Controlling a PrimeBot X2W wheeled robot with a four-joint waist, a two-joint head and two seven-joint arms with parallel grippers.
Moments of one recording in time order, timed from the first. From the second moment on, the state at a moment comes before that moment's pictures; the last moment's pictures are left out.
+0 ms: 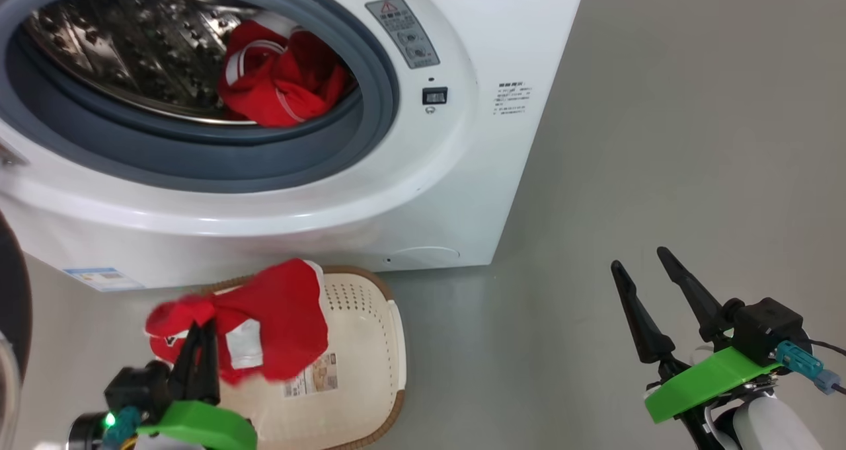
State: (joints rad) left arm -0.15 0.05 -0.06 0.35 -0.20 -0.05 -0.25; right arm -0.17 -0.23 0.15 0.20 0.34 0.13 -0.25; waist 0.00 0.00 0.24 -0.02
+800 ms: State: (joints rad) left arm -0.39 0.04 -0.05 0.88 -0.11 -0.11 -0.25; right arm -0.26 -0.21 0.15 0.17 0.34 0.13 -0.25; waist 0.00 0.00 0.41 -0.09
